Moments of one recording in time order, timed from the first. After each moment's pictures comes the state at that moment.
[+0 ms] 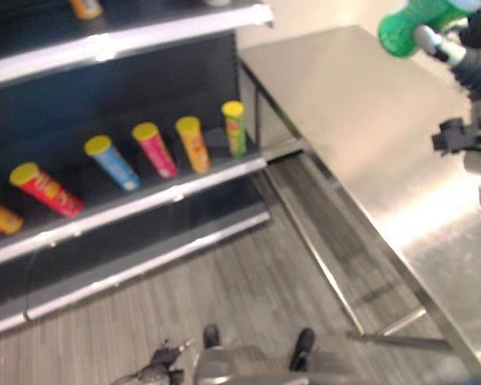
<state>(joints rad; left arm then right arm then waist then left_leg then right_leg) 0.08 0.21 0.00 1.15 -0.18 -0.07 0.13 -0.64 -0.92 0.07 -0.15 0.39 -0.27 -0.12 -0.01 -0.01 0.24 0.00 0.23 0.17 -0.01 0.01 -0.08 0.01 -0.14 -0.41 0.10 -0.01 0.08</state>
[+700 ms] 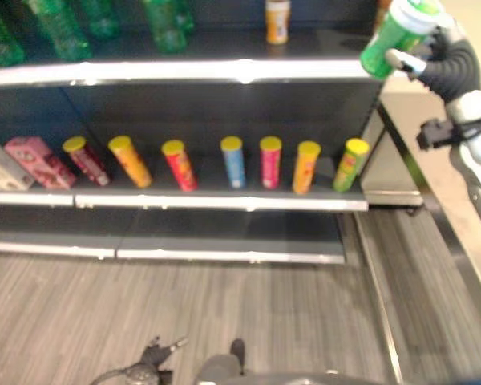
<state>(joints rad) 0.05 0.31 -0.08 1.14 -0.18 -0.08 0.10 -0.83 -0.95 0.27 0.20 0.44 -0.18 -0.06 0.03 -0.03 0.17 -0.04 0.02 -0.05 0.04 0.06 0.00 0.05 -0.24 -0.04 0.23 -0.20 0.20</state>
